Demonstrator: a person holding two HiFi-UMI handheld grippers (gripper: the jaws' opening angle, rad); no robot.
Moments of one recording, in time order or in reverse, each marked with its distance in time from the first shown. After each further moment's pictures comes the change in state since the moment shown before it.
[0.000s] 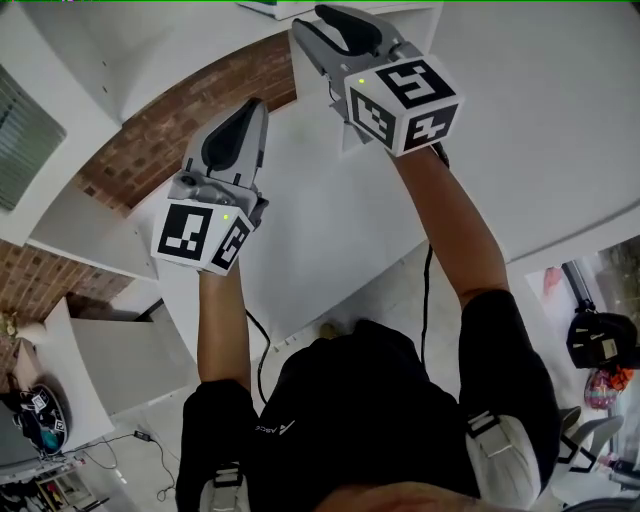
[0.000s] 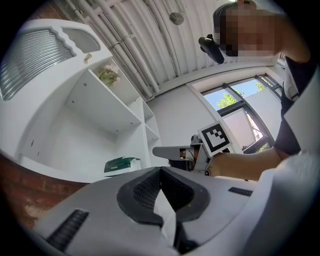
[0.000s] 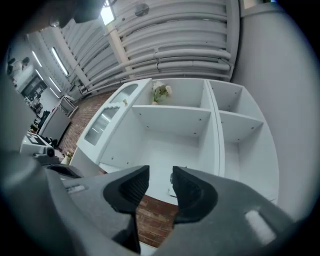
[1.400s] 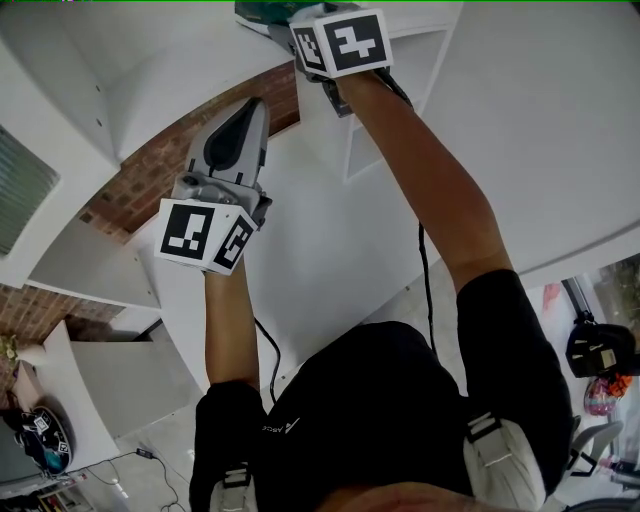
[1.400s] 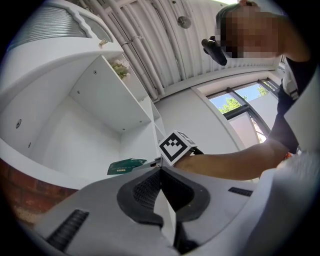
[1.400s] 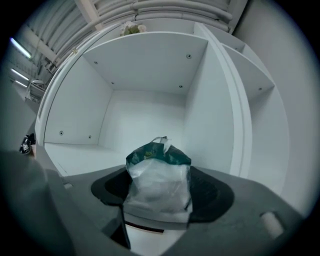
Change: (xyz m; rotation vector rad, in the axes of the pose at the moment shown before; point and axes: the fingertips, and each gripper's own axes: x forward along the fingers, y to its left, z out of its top) left arm 0.045 0.072 -0.017 -0.036 -0.053 0.009; right arm 0.144 -0.077 -0.093 0.091 0.416 -0.180
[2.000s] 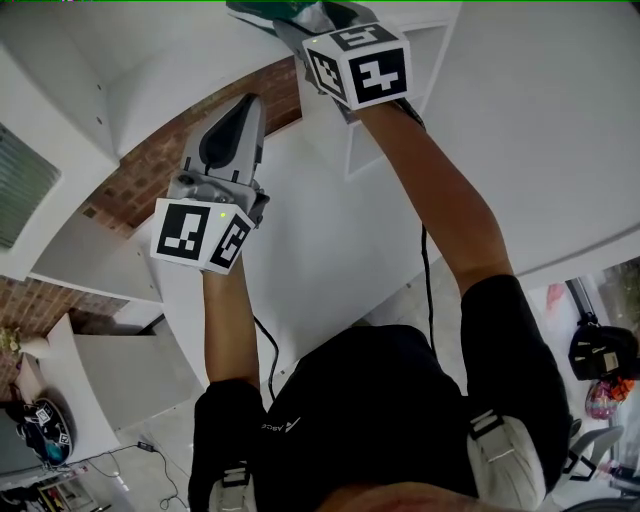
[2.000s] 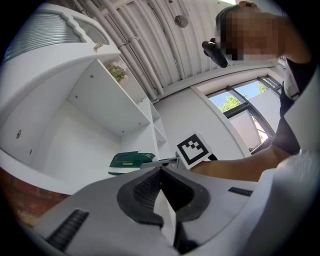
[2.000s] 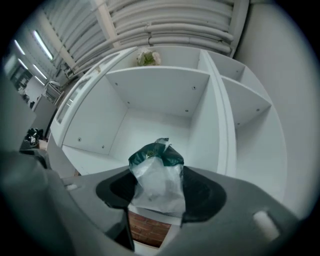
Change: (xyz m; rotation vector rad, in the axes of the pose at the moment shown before) left arm 0.000 -0.009 0.009 0.022 0.001 0.018; right arm -0.042 0.014 0.019 -0.087 -0.215 0.073
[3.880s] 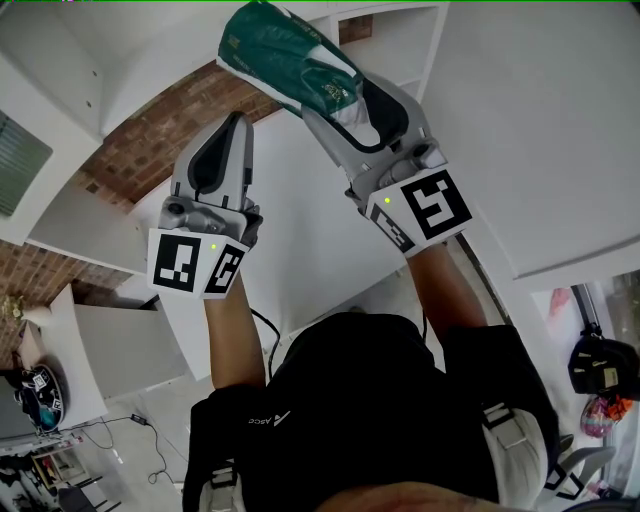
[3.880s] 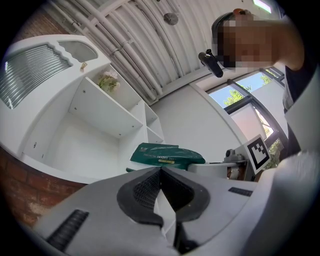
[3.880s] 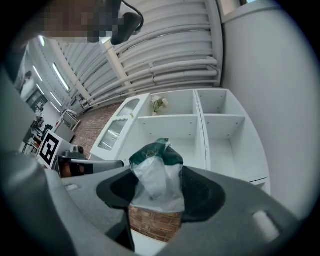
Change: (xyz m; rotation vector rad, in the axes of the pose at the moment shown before) left arm -0.024 -0.075 0.002 0.041 0.014 0.090; right arm -0.206 0.043 -0.023 0.072 -0.316 0.139
